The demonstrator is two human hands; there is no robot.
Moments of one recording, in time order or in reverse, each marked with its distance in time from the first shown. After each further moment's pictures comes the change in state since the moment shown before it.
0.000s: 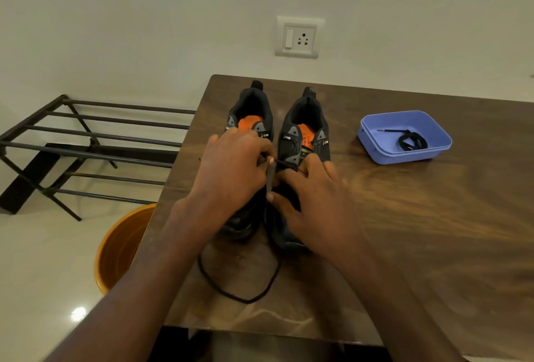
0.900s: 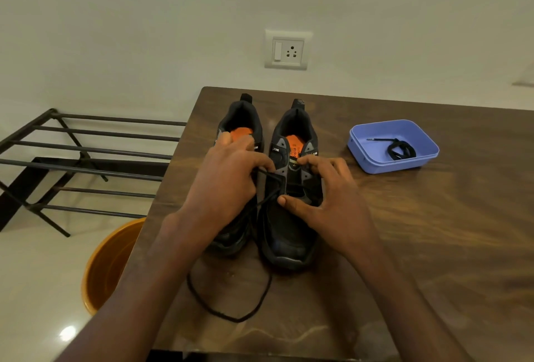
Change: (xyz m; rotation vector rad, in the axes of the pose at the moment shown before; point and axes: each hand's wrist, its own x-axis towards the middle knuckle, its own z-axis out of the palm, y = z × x) left_hand 0.008 0.000 0.004 0.008 -0.035 0.104; right_hand 0.005 0.049 -0.001 0.318 0.069 0.195
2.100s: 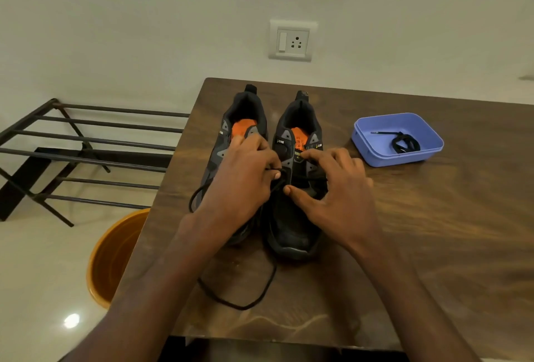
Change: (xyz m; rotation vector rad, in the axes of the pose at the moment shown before) left_hand -0.006 0.006 0.017 -0.095 0.005 -0.022; right_hand -0.004 -0.013 -0.003 -0.204 0.018 0.029
